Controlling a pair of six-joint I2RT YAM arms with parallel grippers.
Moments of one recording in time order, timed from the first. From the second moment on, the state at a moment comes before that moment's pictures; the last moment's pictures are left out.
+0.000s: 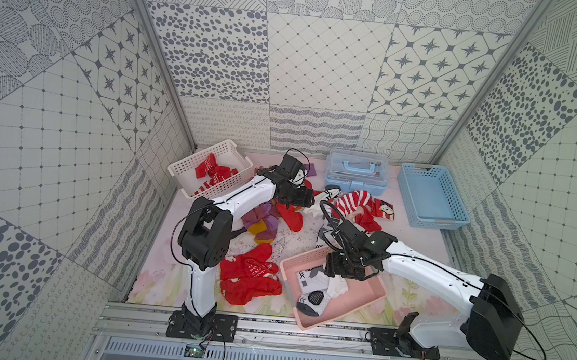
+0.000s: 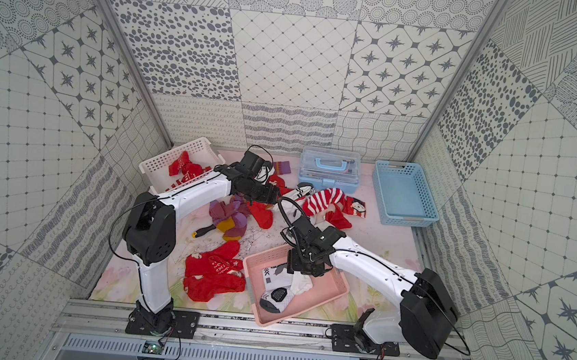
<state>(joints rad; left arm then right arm) -0.53 1.95 1.59 -0.64 0.28 -0.32 0.83 1.34 0.97 -0.91 -0.11 0.77</state>
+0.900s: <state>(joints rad) -0.59 2.24 1.88 -0.67 0.26 -0.29 0.61 1.30 1.16 -0.88 -0.16 0.69</state>
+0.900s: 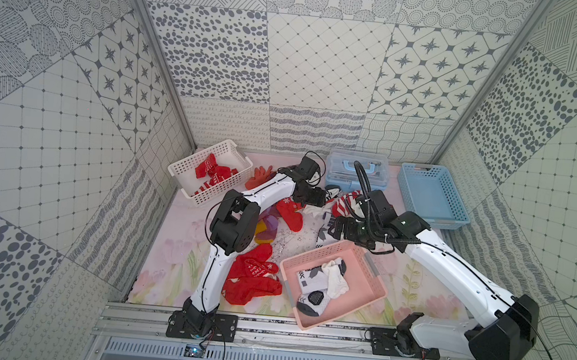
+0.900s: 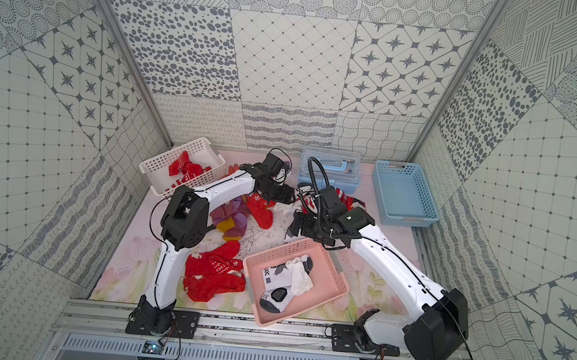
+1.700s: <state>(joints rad) -0.60 2.21 1.91 -0.70 0.23 -0.26 0.59 1.30 1.15 -0.85 -0.19 0.70</state>
